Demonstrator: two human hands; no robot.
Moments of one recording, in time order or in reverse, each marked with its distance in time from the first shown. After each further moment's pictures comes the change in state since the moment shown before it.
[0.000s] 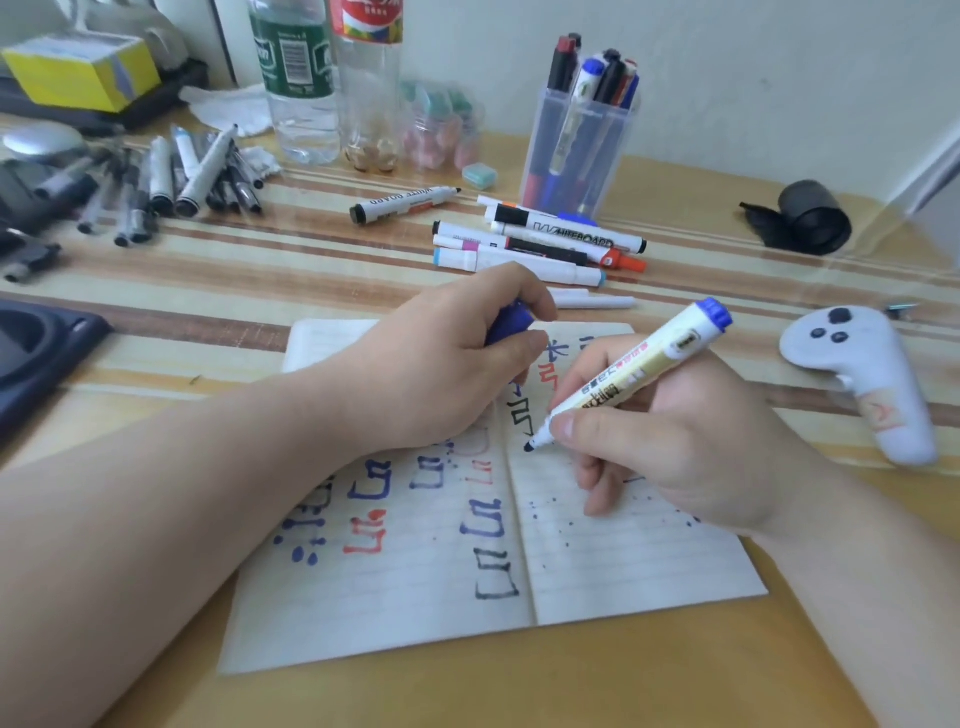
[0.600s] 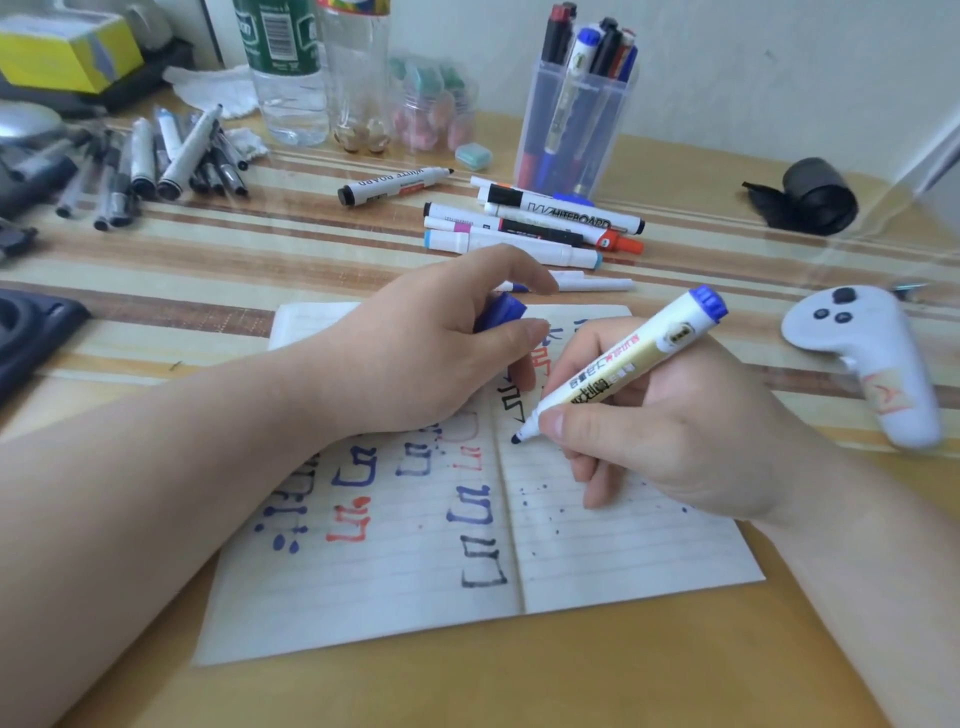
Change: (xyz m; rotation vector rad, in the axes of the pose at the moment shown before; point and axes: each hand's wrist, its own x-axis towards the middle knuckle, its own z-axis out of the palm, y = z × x) left_hand 0.000 0.001 -0.002 0.007 -0.053 0.030; right_hand -0.001 0.003 -0.003 -0.036 -0.039 -0.039
